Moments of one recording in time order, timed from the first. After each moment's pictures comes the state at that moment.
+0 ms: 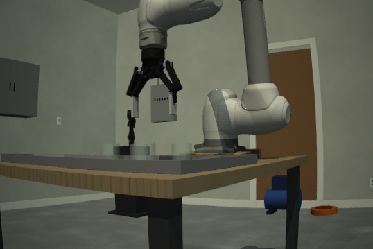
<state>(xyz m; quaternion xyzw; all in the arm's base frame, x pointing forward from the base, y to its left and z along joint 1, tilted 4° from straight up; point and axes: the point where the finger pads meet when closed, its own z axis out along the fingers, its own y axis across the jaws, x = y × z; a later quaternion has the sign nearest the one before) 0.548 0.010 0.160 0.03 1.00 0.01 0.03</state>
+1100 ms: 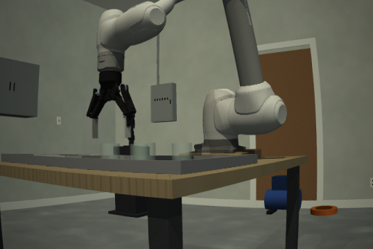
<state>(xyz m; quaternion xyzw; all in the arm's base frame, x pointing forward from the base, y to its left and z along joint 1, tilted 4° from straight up) 0.609 -0.118 0.094 0.03 1.00 0.01 0.03</state>
